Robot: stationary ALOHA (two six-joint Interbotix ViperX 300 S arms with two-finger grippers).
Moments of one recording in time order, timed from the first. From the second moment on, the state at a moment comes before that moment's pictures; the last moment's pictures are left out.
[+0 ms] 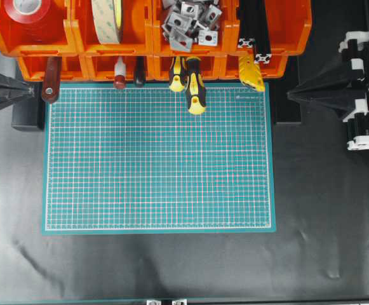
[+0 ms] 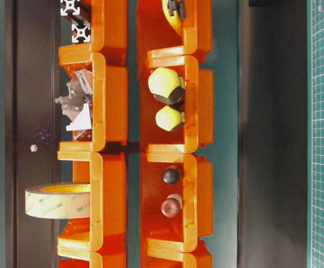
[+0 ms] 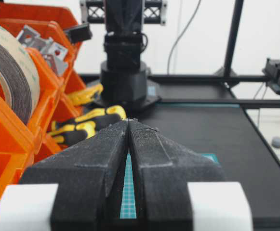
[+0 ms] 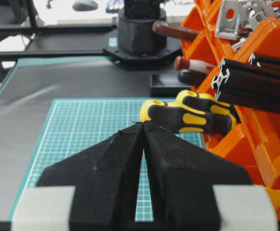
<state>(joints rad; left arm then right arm) 0.00 -0.97 1.17 0.00 -0.29 0.00 0.00 -0.97 1.19 0.00 -0.10 0.00</state>
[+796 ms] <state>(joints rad) -0.11 -0.88 0.57 0.10 0.83 0.06 -0.01 -0.97 1.19 0.04 -0.10 0.11</state>
